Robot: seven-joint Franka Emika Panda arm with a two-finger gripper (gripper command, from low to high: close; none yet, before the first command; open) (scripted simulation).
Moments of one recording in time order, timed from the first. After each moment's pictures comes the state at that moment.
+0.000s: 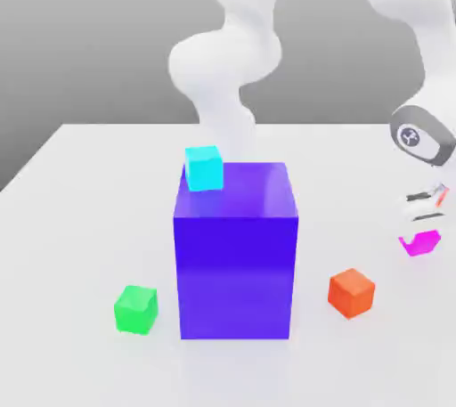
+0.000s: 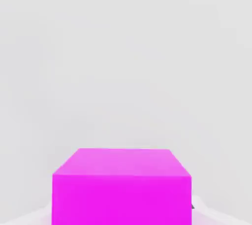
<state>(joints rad) 0.79 0.30 0.27 -2.49 0.30 2.53 -1.94</state>
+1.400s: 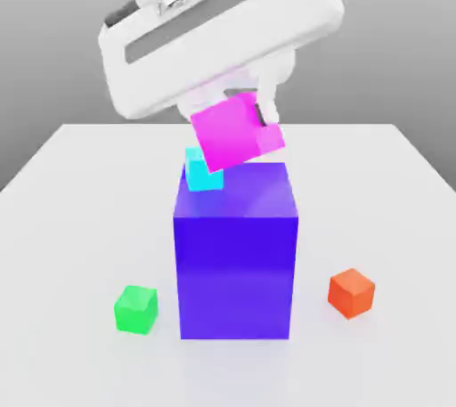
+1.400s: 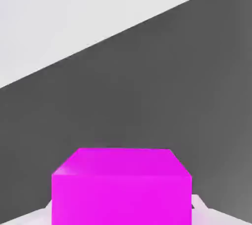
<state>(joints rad) 0.00 -0.23 -0.13 -2.37 0.41 2.44 -2.14</state>
